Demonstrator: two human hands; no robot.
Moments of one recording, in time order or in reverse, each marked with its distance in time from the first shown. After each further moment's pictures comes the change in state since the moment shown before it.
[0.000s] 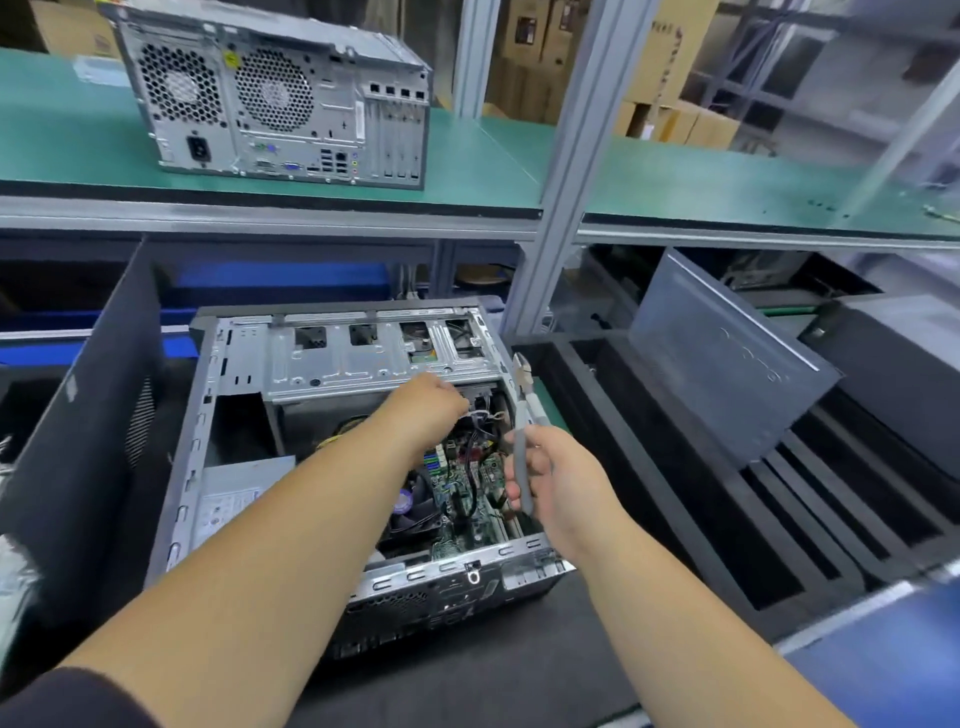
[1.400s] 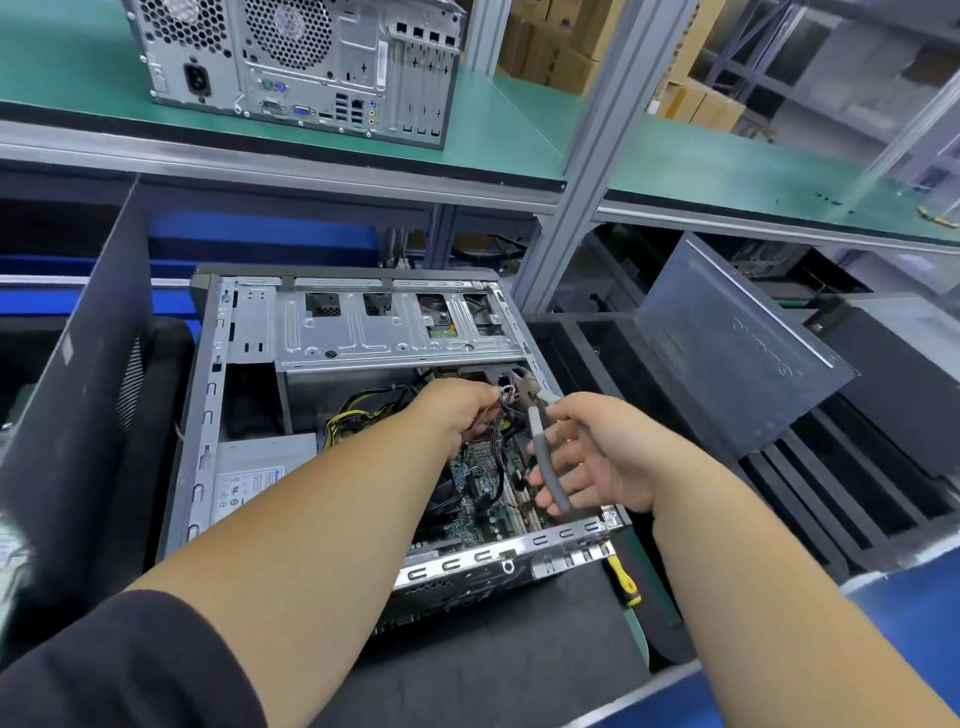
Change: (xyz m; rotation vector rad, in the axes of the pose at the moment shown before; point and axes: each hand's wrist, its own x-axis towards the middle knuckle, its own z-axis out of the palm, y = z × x) left_hand 0.026 -0.026 0.026 -0.631 -0.137 -0.259; right_hand 0.029 -0.028 -0.016 -0.510 -0.197 0.224
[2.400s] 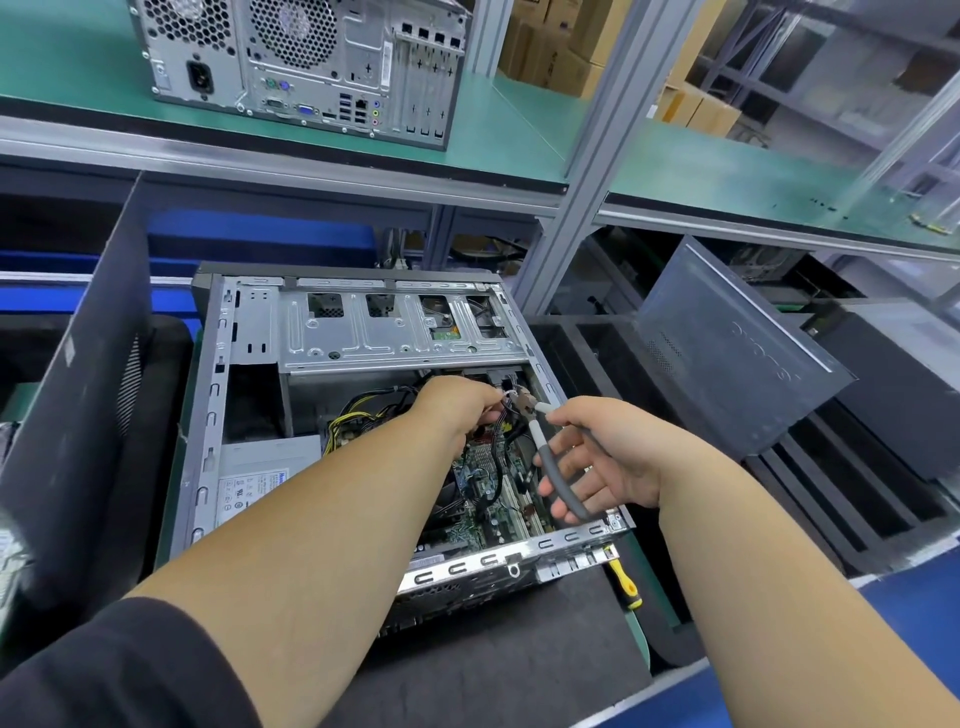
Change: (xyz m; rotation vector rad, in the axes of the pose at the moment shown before) left_hand -0.009 0.007 0.001 0.077 0.072 0.051; right_hand 0.000 -0.009 -0.004 -0.125 0.004 0.079
